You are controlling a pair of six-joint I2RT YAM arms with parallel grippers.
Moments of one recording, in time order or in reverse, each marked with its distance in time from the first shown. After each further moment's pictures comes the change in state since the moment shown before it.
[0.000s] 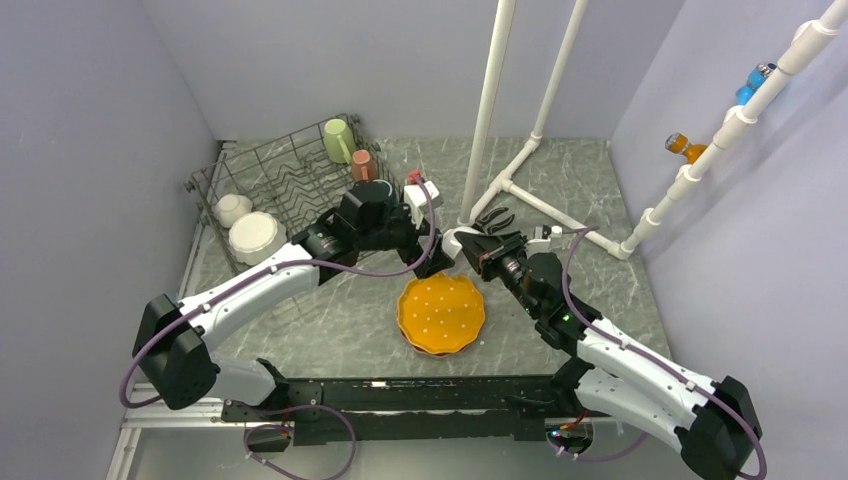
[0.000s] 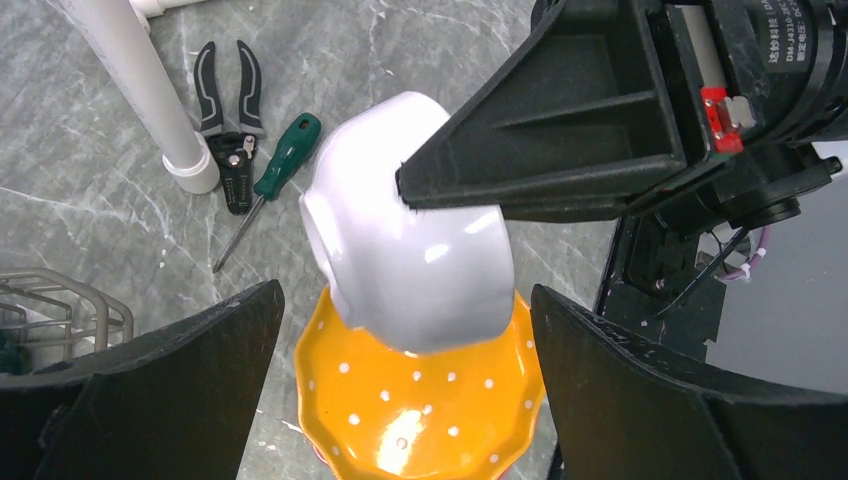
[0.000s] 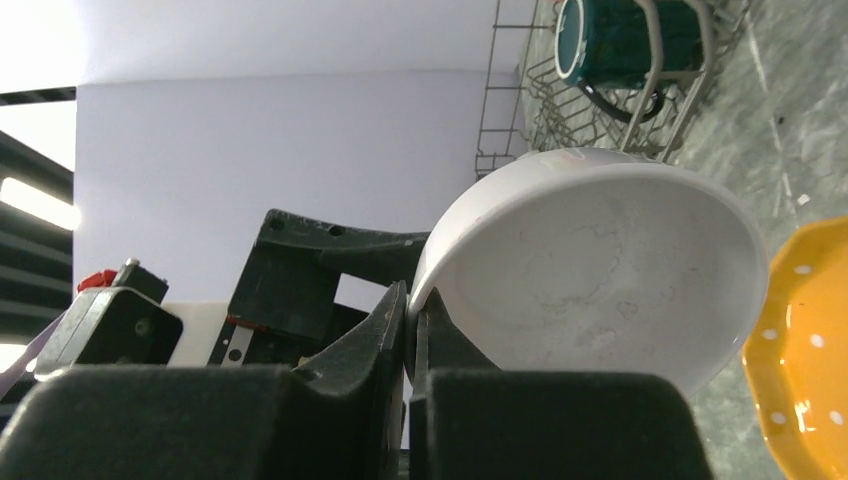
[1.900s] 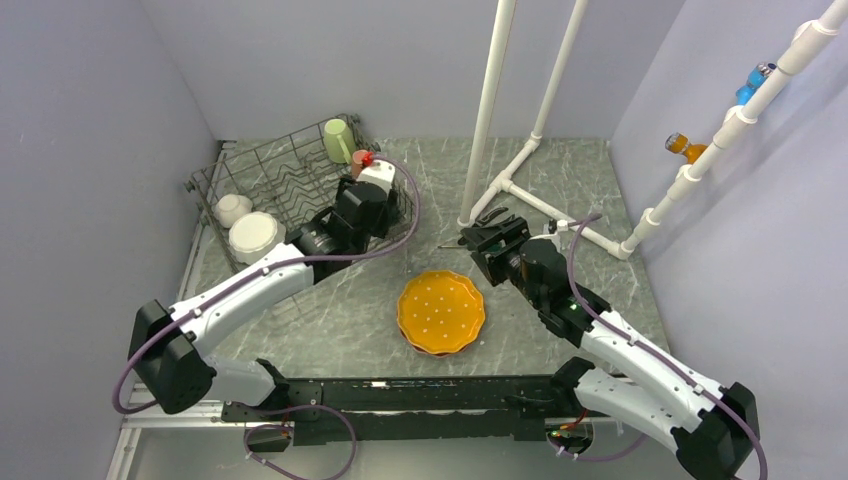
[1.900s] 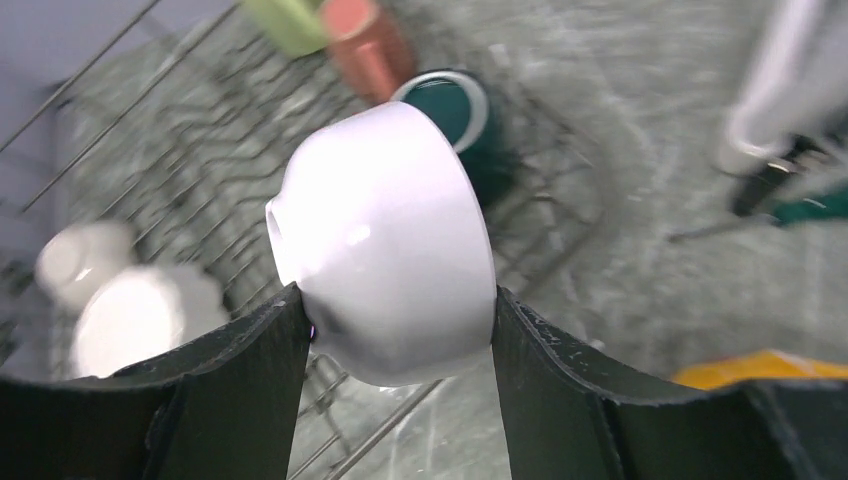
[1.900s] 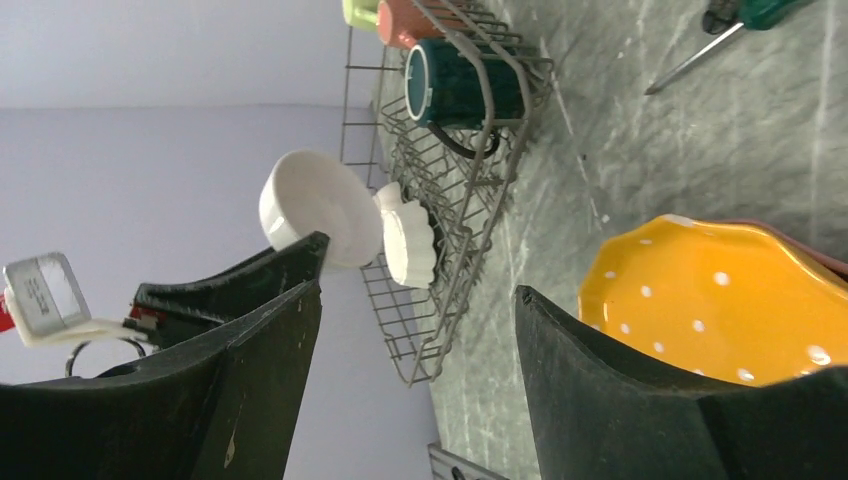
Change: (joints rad) left arm 0.003 -0.034 0.012 -0.142 -0.959 -0.014; right arm -0.049 0.031 0.136 -0.344 0.023 -0.130
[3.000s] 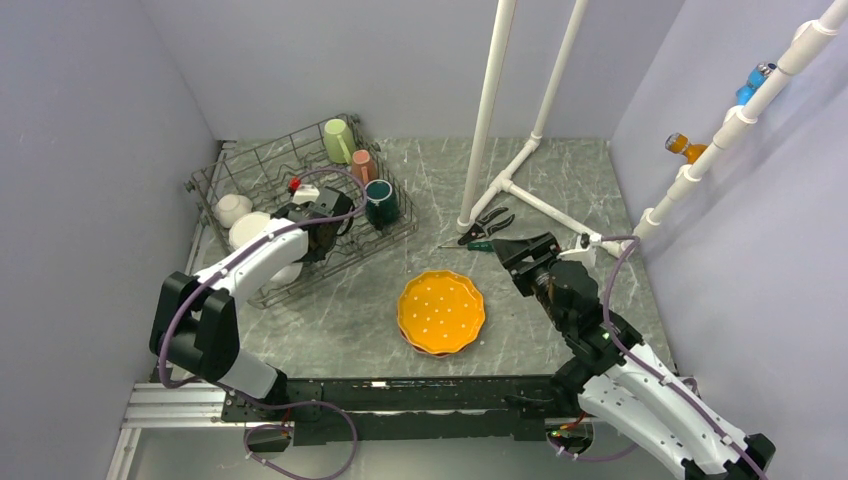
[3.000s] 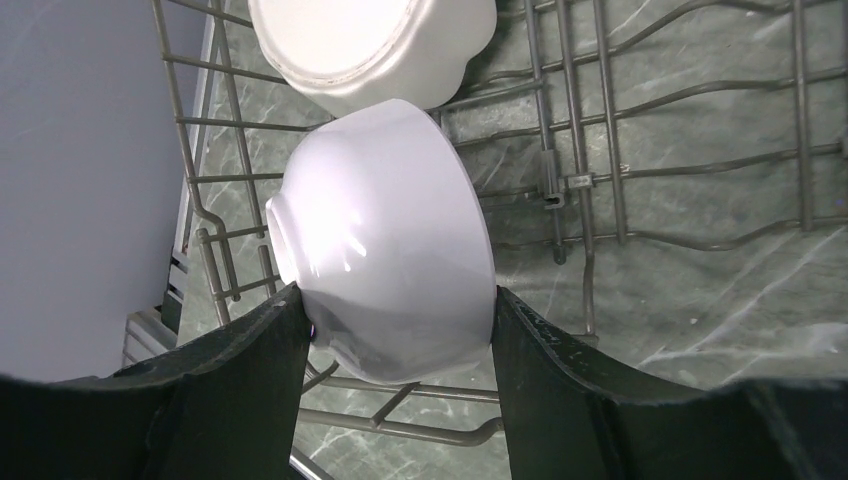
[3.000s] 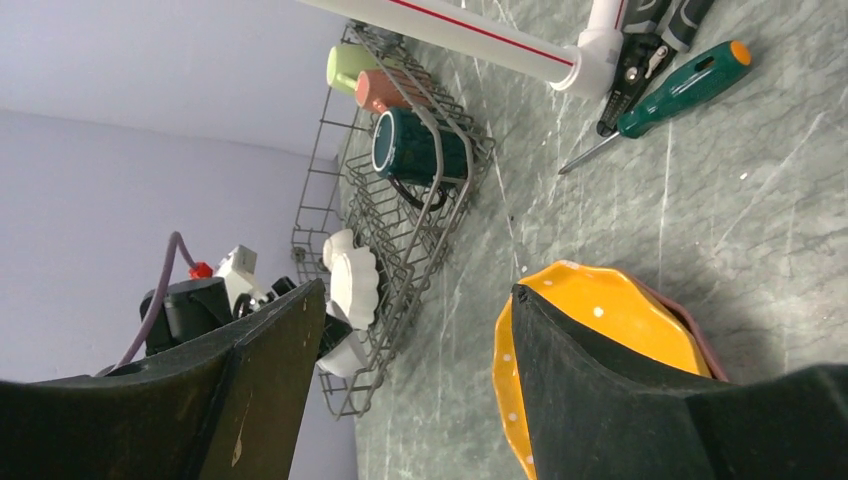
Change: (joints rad) left arm 0.335 0.175 -0.013 -0.618 -0.262 -0.502; right arm -0.011 -0.285 -0.044 -0.210 0.143 -0.188
